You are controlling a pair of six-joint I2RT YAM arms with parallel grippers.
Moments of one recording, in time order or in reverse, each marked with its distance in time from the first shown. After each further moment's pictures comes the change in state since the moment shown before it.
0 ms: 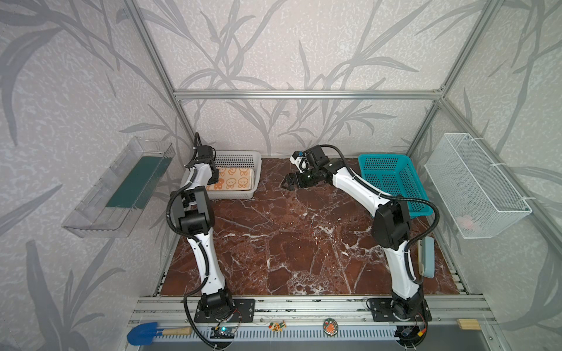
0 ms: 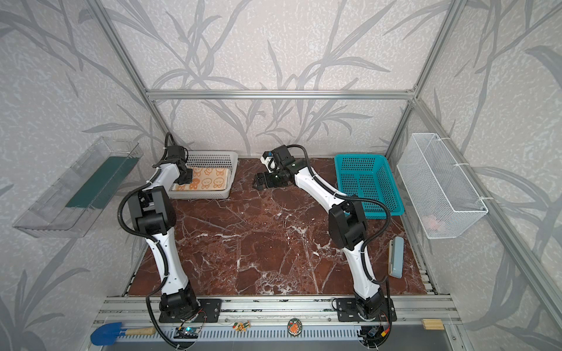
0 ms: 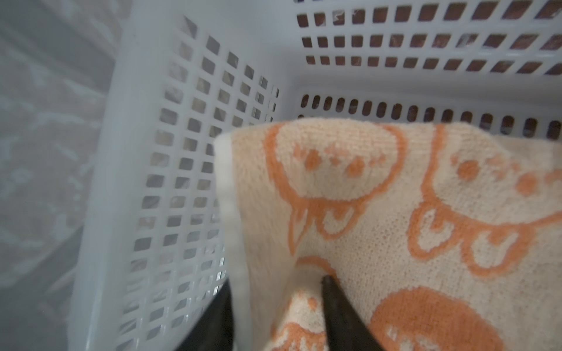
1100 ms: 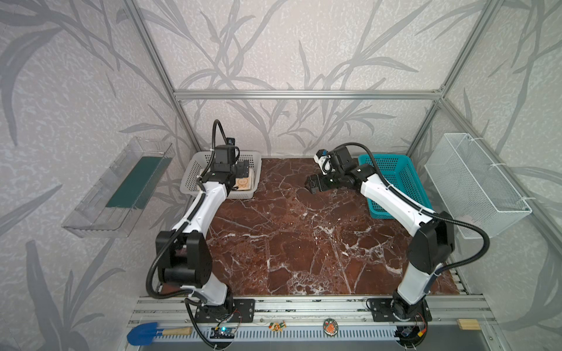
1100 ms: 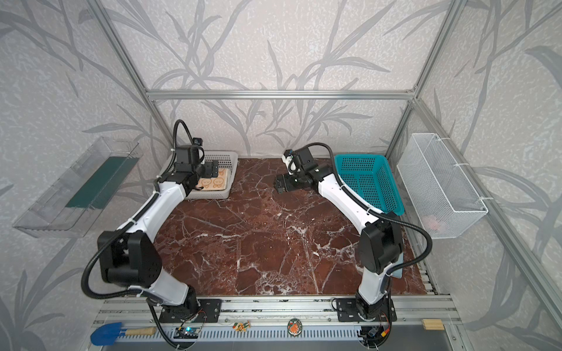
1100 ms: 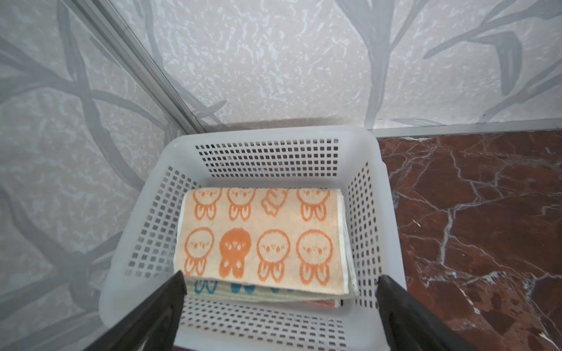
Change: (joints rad) left arm -0.289 -0.732 -0.636 0.335 0.101 -0.119; right arm -0.090 -0.433 -0.428 0.010 0.277 -0.063
